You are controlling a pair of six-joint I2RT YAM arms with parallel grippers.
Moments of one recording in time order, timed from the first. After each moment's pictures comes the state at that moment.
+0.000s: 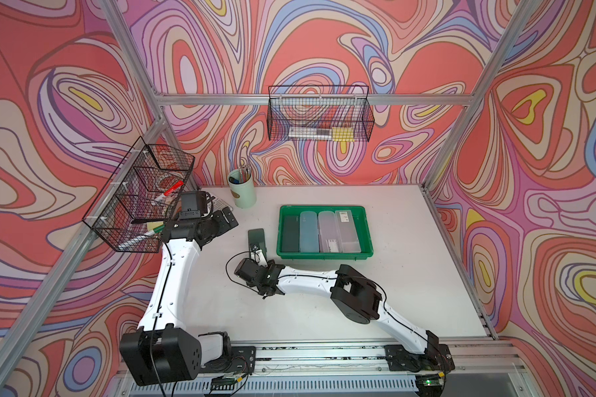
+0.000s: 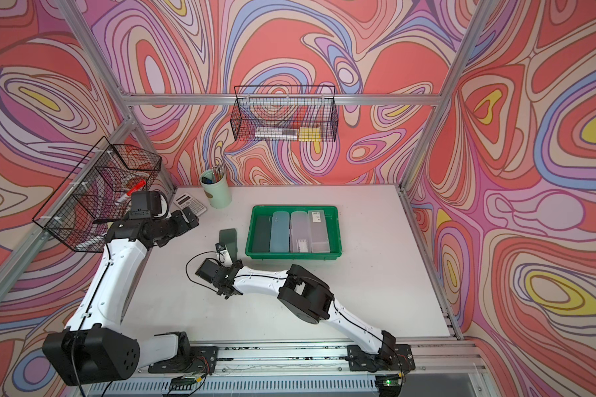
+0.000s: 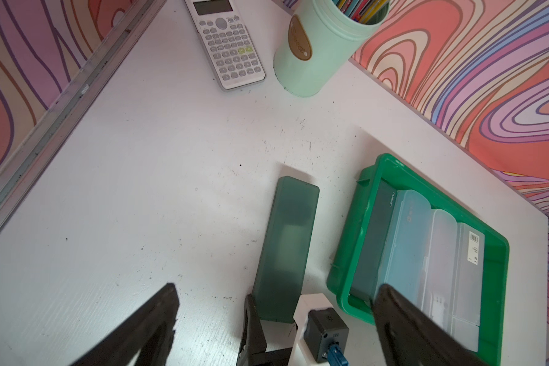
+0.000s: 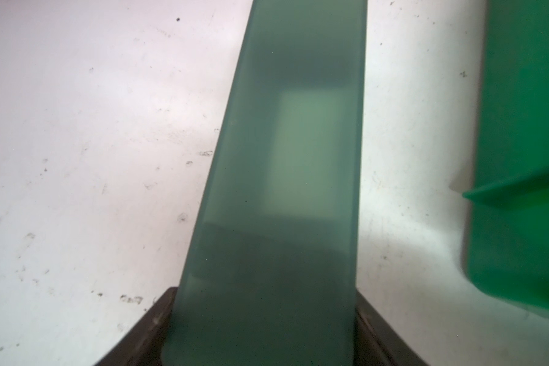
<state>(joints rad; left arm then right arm) 0.11 1.26 1.28 -0.87 0.07 -0.46 1.17 2.49 1.98 -0.44 0.51 0.67</state>
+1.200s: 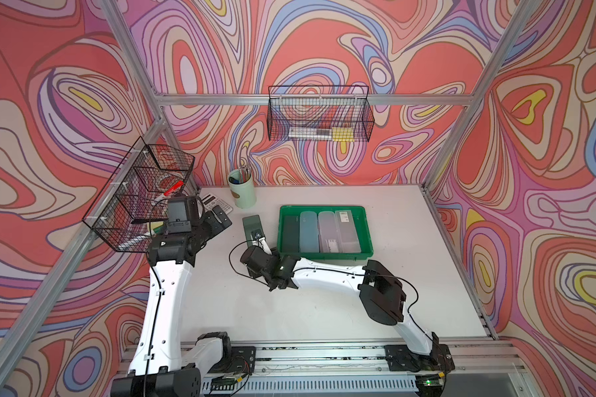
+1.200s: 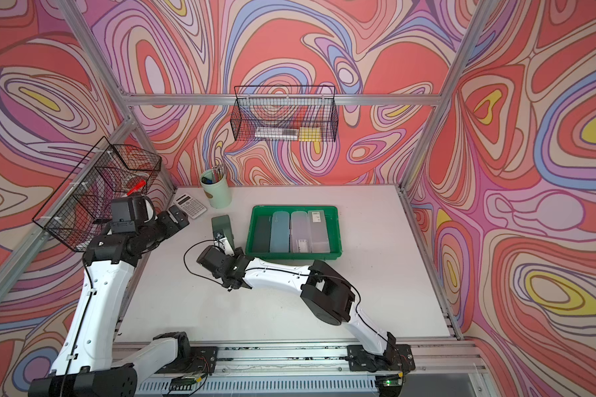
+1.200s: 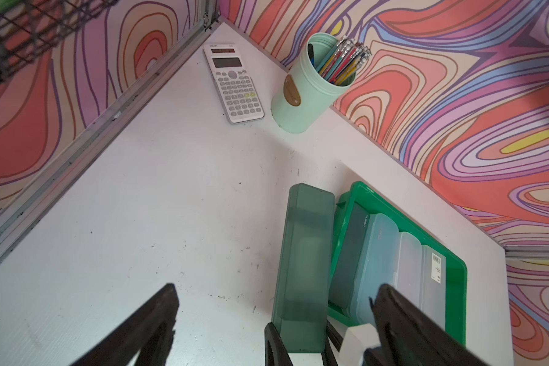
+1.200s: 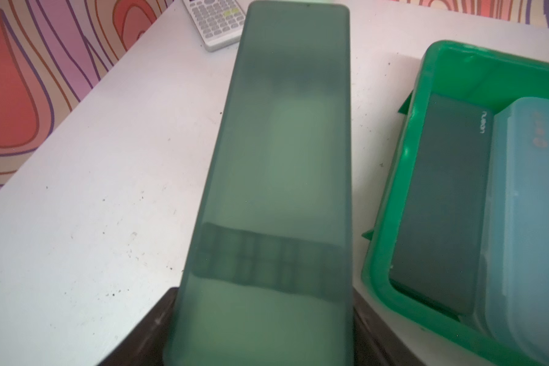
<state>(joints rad) 0.11 1.10 1.29 -0.90 0.04 -0.53 1.15 2.23 1.85 -0.41 0.50 0.54</state>
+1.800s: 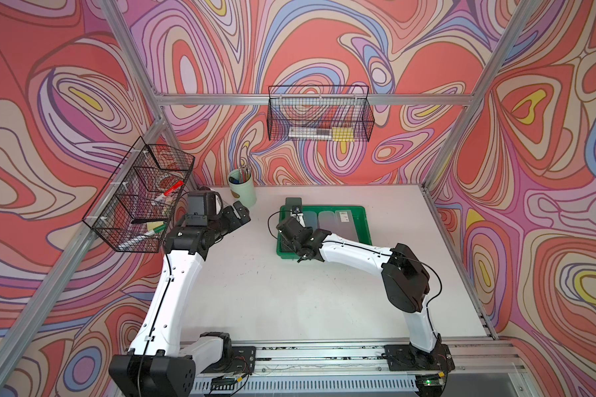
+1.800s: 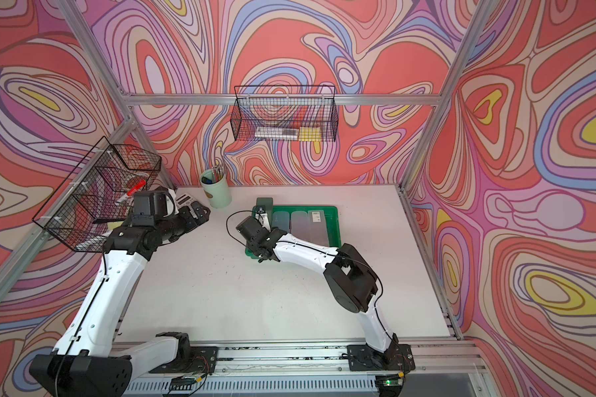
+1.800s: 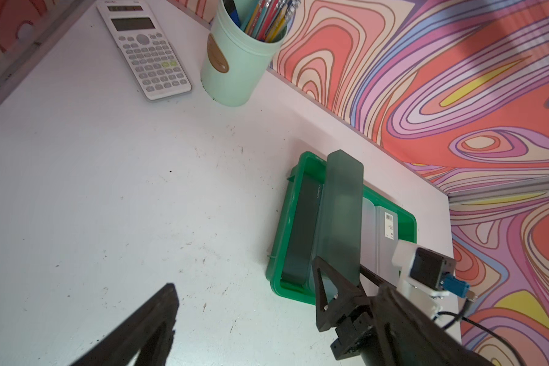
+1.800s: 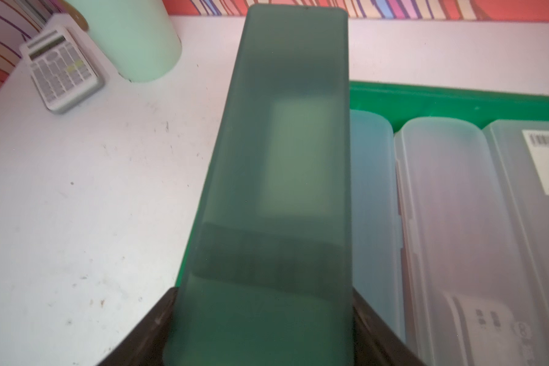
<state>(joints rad) -0.05 1.19 1.28 -0.79 0.12 -0.58 0.92 2.07 1.65 -0.43 0.48 0.60</state>
